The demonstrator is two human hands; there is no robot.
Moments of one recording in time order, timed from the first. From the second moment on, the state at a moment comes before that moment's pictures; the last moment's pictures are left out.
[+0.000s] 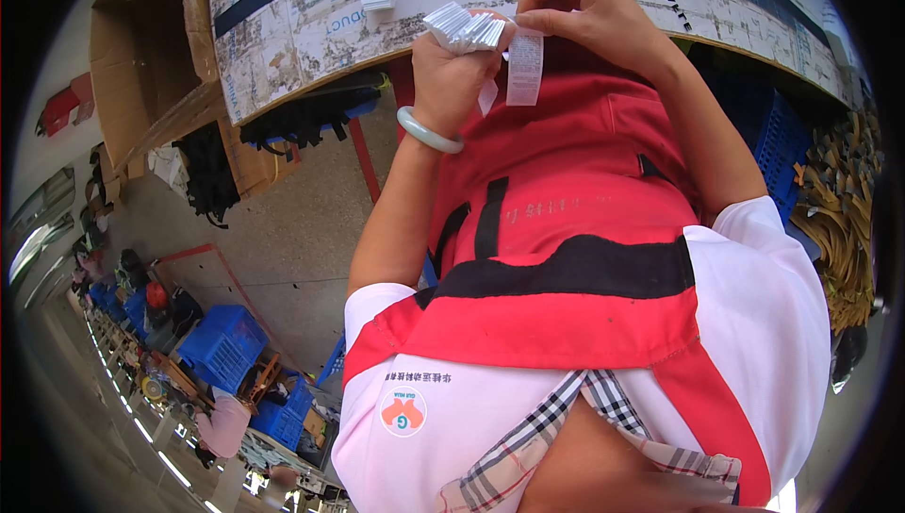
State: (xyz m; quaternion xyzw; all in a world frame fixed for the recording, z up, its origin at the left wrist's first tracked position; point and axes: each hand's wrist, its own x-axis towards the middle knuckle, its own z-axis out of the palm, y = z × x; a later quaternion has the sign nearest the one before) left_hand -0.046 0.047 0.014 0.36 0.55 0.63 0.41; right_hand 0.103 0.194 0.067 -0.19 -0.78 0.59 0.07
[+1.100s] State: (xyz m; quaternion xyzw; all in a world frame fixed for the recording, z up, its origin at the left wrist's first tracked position) left_hand -0.045 0.065 0.015 0.45 0.59 0.66 0.14; right_hand 0.094 0.205 0.041 -0.22 -0.86 0.41 0.22
